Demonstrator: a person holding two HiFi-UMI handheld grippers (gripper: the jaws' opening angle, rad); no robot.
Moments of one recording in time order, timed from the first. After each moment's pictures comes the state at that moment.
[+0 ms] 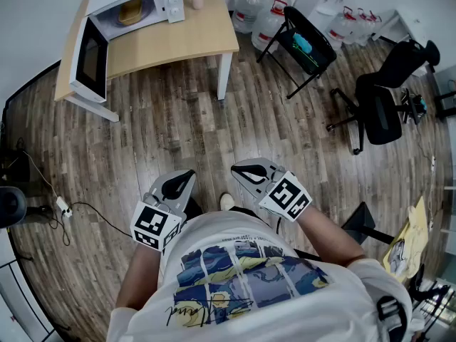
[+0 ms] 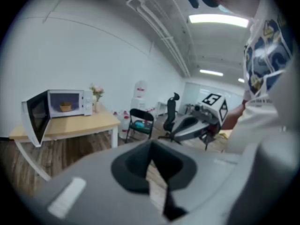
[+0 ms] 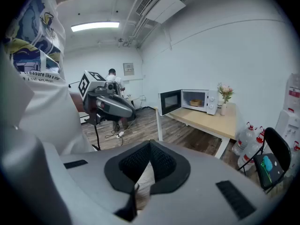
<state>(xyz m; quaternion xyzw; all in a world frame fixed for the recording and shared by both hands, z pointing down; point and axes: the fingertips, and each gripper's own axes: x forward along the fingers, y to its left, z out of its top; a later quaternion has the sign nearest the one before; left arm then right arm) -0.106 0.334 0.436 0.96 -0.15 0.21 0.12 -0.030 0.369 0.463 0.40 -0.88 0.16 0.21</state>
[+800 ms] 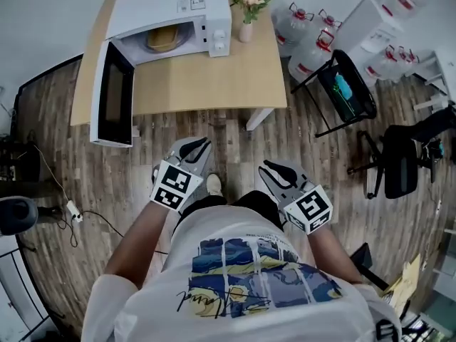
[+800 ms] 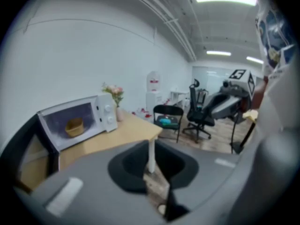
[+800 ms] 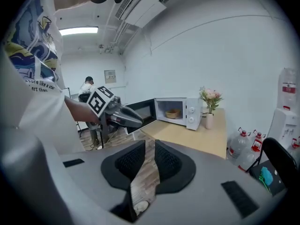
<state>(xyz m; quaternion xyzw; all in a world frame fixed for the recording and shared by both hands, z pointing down) -0.022 -0.005 0.476 0.94 -0.18 0.28 0.04 0.068 0.100 0.448 0.48 -0.85 0.16 0.17</state>
